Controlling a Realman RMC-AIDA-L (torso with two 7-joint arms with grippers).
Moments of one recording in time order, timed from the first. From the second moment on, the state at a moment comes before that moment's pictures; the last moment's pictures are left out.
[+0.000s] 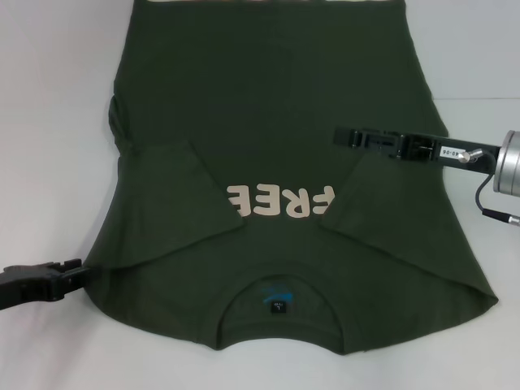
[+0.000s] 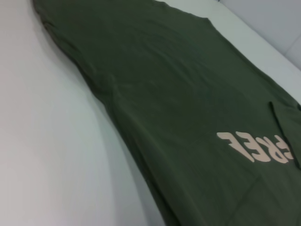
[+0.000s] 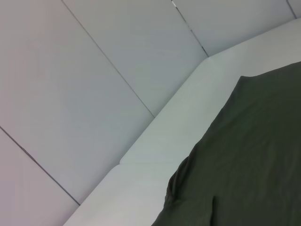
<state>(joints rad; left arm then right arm) -0.34 -2.16 0.47 0.91 2.26 1.39 -1.81 0.64 2.06 -0.76 -0.60 -1.83 -1.27 1.90</state>
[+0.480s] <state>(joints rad) -0.35 -2.16 0.49 0.91 2.28 1.40 -1.82 0.64 2.05 -0.76 -0.60 -1.84 -1.28 1.91</state>
